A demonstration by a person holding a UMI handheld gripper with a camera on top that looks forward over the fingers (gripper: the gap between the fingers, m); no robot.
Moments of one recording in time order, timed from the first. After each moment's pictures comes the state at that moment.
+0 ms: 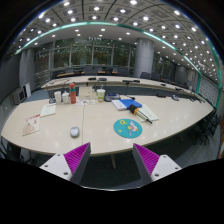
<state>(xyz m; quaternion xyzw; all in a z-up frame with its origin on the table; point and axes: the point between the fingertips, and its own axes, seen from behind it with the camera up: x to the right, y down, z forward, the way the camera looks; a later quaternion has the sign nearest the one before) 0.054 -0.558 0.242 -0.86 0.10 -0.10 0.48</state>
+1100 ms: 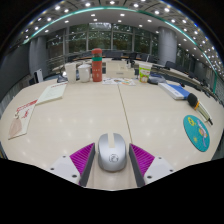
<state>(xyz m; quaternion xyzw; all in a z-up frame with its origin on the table) -0.099 -0.221 -0.009 -0.90 0.03 -0.03 0.43</state>
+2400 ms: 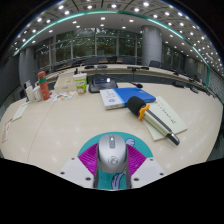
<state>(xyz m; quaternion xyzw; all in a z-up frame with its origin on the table) 0.281 -0.219 0.040 -0.89 0.08 -0.05 0.45</state>
